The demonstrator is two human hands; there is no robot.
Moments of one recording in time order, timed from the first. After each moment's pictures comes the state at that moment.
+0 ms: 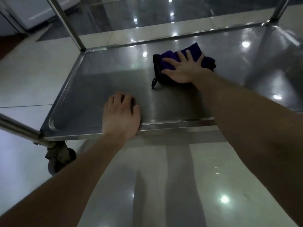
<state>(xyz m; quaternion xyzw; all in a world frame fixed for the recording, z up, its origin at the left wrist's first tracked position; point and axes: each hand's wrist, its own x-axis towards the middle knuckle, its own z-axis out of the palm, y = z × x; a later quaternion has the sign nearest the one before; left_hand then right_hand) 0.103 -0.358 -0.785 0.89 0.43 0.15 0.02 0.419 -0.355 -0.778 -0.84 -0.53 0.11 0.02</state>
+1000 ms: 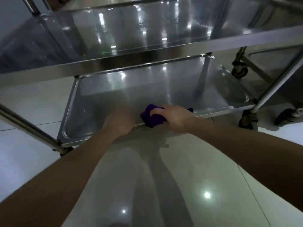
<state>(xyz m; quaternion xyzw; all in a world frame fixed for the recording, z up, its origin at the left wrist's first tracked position) 0.082 -0.381 -0.694 0.94 0.33 -0.01 0.11 0.255 -0.562 -0.672 -0.78 -0.61 0.16 0.05</state>
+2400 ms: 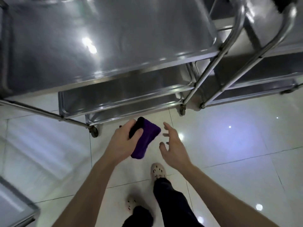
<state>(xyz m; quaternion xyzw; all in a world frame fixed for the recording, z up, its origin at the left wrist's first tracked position) 0.039 -0.655 -0.127 0.77 0.35 -0.03 0.54 0.150 -0.843 -0.192 -0.83 -0.24 0.33 0.38</state>
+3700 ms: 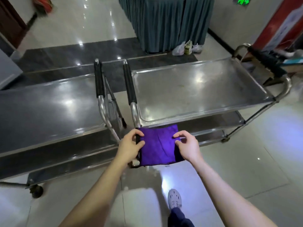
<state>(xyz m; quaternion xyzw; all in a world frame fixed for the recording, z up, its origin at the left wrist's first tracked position) 0.494 -0.928 -0.036 0.79 0.34 0.07 0.50 0.648 -1.136 -0.045 -0.86 -0.12 0.21 0.45</state>
